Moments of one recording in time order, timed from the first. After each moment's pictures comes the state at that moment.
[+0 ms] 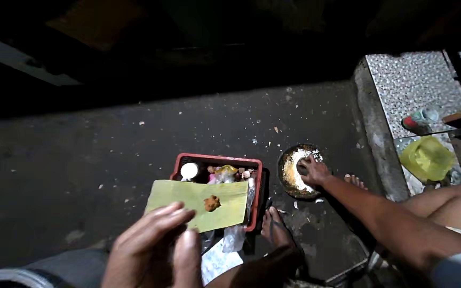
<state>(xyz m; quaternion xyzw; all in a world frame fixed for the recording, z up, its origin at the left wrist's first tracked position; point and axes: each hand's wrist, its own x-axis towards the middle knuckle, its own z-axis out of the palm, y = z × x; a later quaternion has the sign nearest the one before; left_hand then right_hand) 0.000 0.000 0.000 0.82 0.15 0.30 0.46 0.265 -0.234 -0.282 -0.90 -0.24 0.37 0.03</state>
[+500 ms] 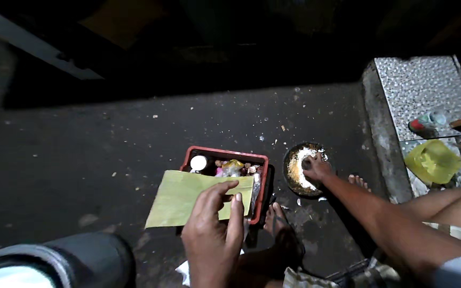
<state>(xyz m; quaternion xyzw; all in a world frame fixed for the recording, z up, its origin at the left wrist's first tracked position) 0.016 -0.017 -0.037 0.90 0.22 0.23 0.31 0.260 -0.223 -0.278 -0.91 -0.16 0.38 0.05</state>
